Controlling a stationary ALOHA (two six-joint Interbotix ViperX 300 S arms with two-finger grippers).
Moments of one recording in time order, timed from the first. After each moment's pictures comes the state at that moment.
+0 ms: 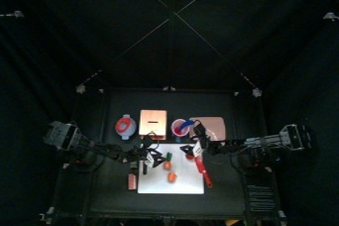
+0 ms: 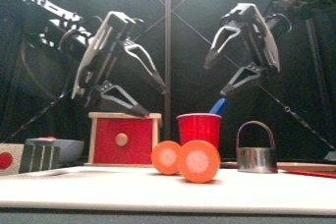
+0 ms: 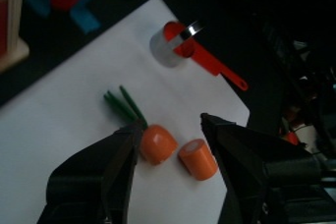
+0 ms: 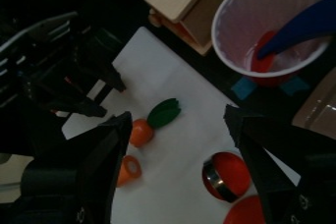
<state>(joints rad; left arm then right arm) -0.22 0.02 0.79 -1.05 -0.37 -0.02 0.01 -0.39 0.86 -0.99 0.28 1.79</state>
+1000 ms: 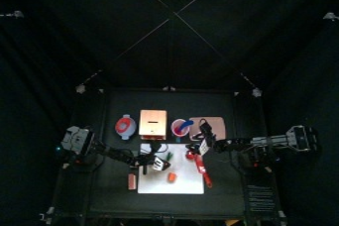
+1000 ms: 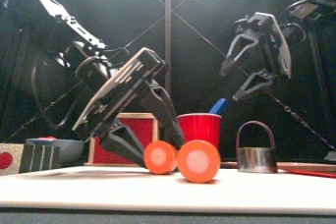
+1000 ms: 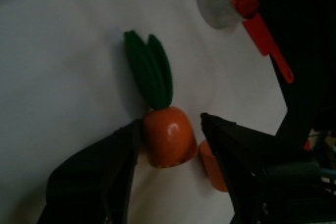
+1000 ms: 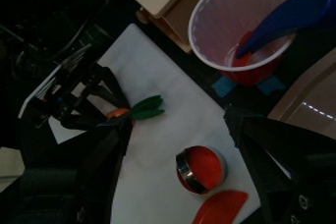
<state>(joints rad) -0.22 0.23 0.65 -1.21 -0.27 -0.02 -0.04 -0.46 0.96 -1.06 0.21 1.78</state>
